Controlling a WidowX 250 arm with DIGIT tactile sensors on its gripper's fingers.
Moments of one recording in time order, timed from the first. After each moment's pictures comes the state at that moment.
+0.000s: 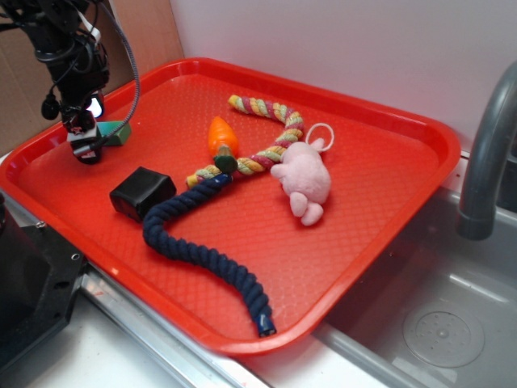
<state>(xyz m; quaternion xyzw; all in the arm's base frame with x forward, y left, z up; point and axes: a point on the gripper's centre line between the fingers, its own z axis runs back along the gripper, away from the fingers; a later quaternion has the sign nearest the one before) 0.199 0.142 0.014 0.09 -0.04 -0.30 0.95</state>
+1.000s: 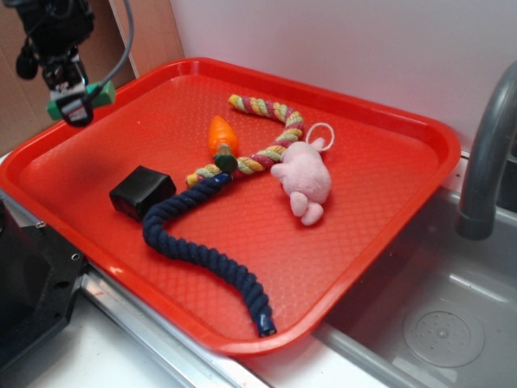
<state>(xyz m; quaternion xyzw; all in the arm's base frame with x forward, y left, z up) 0.178 0.071 0.113 0.06 -0.05 -0.18 0.98</state>
